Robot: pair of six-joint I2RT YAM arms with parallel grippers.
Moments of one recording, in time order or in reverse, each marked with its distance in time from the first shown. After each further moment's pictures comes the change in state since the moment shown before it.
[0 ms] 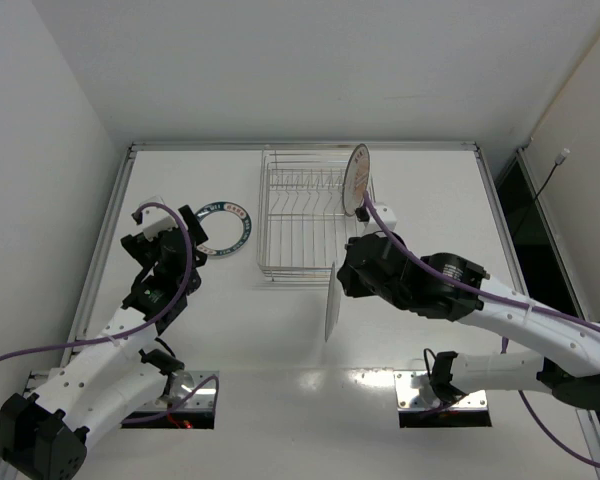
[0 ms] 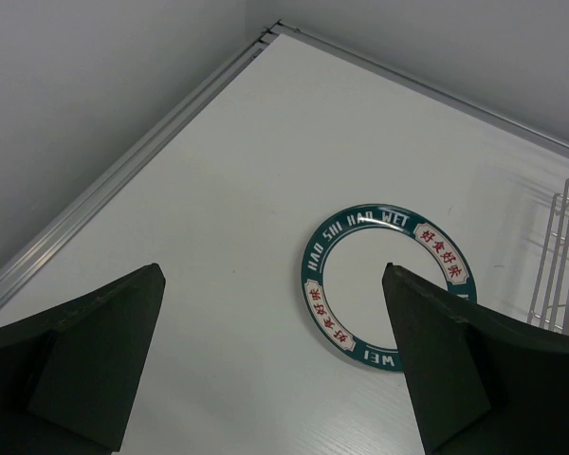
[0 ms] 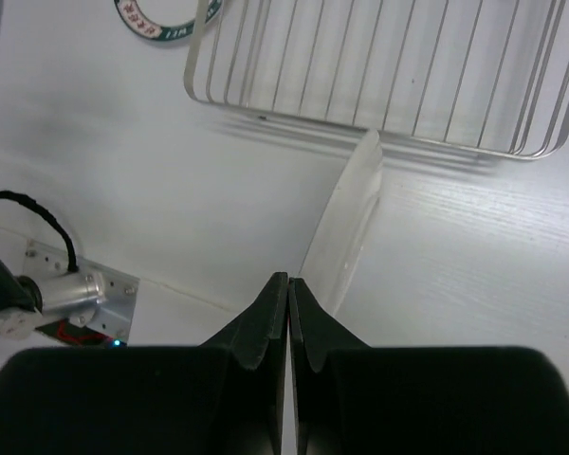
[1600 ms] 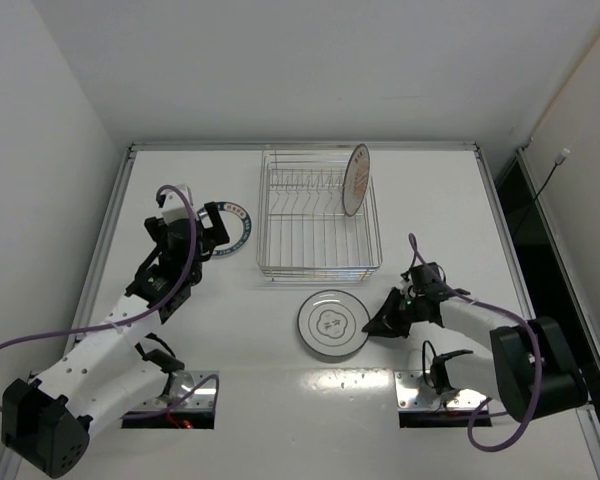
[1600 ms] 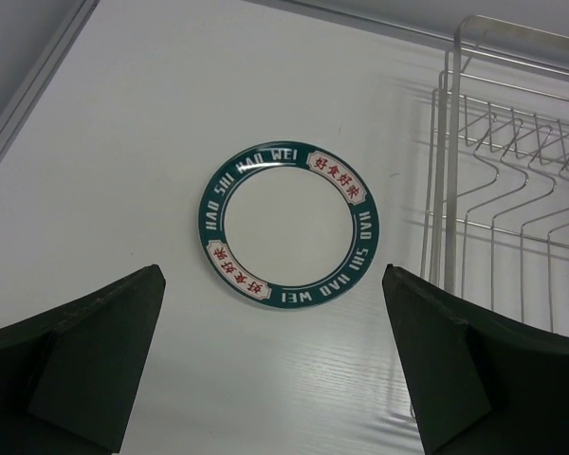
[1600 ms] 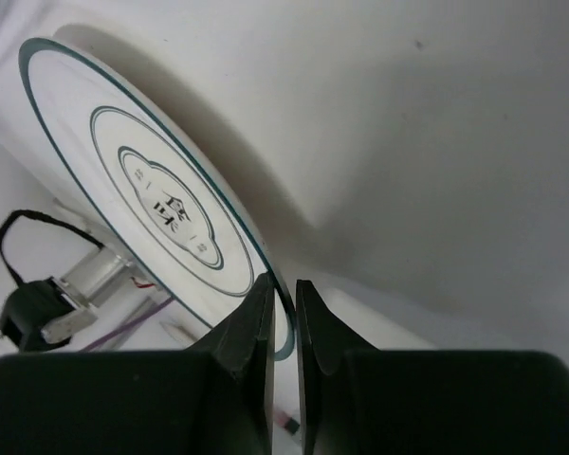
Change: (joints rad) left arm -0.008 0.084 0.092 -0.083 0.334 0.000; right arm -0.929 0.106 -0.978 0.658 -1.061 -0.005
